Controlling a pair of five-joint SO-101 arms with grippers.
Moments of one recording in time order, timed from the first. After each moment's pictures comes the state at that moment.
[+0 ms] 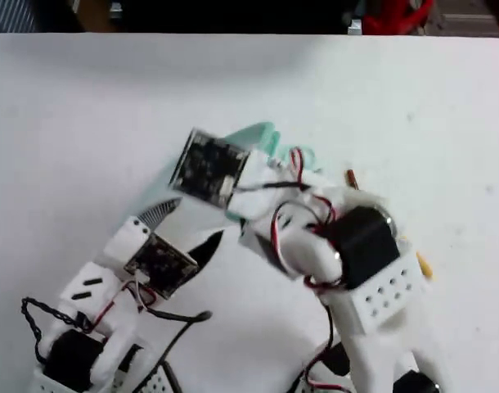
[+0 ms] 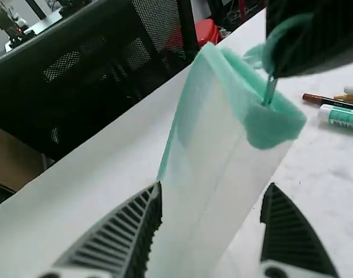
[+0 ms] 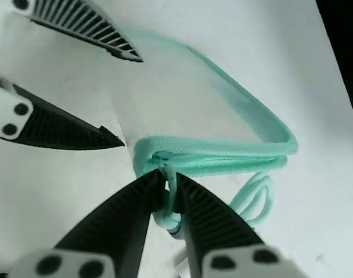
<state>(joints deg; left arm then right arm) 17.2 -98.8 71.0 59.3 -24.1 -37.6 -31.4 -5.1 98.5 39.3</state>
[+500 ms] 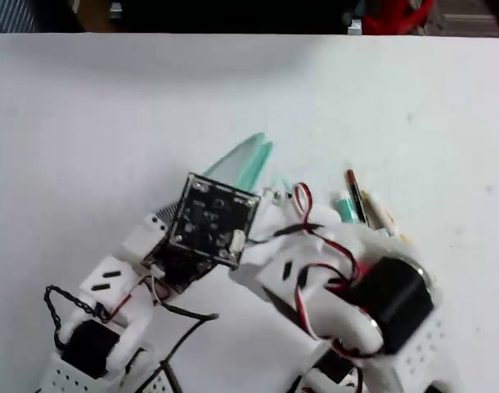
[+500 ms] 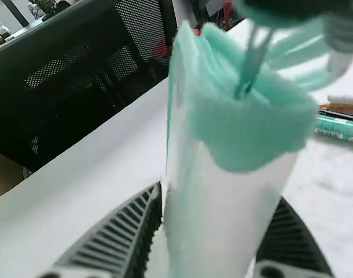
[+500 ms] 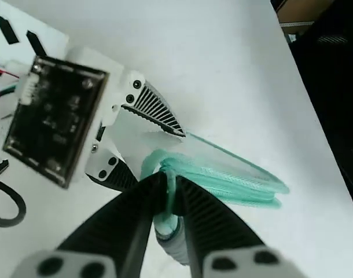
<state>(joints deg) 20.6 -98.3 78.9 49.9 -22.2 -47.1 -38.2 -8.9 98.5 34.9</state>
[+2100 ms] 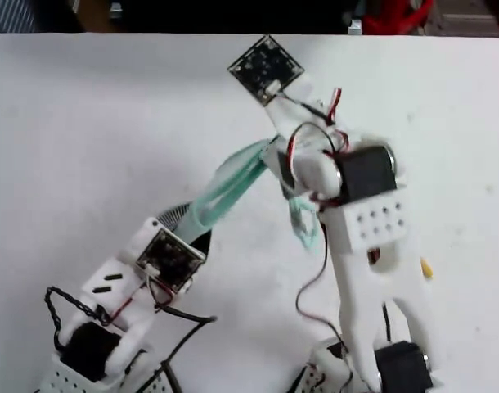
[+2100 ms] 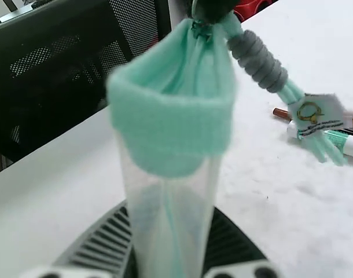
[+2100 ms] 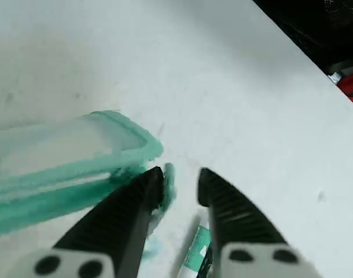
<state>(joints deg) 21.9 -98.9 78.9 52.0 -16.7 -21.5 -20.6 -8.0 86.1 27.9</state>
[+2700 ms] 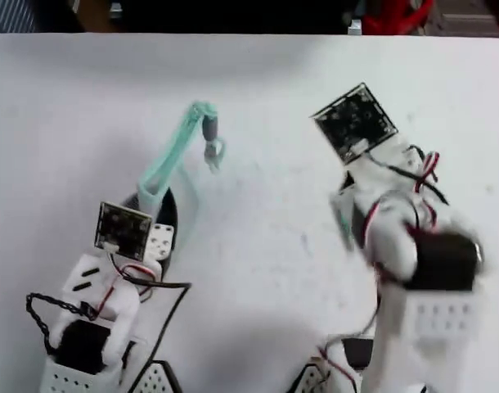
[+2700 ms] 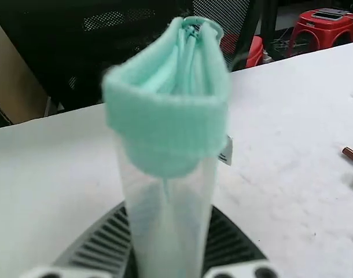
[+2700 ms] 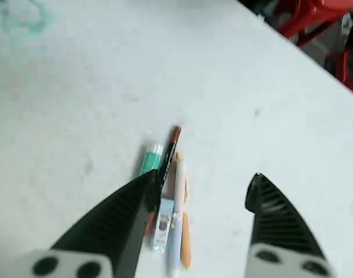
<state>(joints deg) 8.4 -98.8 78.9 48.9 -5.7 -1.2 -42.4 7.5 91.2 35.7</state>
